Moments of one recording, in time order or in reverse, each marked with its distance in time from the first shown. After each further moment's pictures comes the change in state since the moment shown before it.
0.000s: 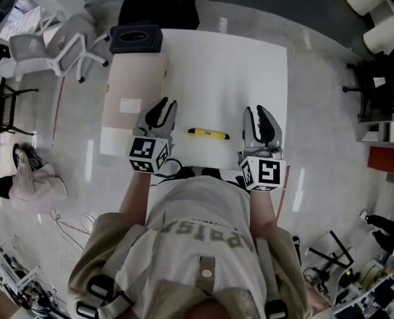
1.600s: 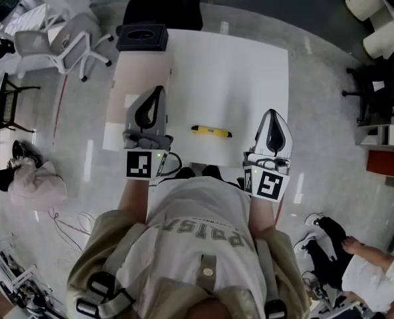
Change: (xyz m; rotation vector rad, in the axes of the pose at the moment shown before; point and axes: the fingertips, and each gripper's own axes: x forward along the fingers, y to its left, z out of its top) left arm -0.073 -0.012 0.127 0.230 -0.467 0.105; right arm -0.048 0.003 0.065 -0.140 -0.231 -0.152
